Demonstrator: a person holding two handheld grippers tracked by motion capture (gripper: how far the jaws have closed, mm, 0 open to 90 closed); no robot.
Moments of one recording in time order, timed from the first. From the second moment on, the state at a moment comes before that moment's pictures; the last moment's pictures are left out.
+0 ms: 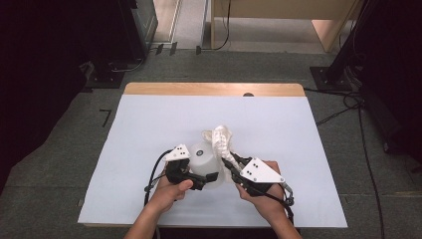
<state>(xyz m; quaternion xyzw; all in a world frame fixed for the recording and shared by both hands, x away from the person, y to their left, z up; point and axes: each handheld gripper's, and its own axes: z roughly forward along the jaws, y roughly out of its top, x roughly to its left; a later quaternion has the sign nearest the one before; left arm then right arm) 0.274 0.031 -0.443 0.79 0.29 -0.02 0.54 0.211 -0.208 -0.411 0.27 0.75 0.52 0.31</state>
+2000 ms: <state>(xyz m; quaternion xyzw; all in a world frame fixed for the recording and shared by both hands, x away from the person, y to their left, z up) 0.284 0.039 -0.464 0.81 0.34 0.20 0.44 0.242 -0.222 -0.446 0.38 0.78 0.44 0.23</state>
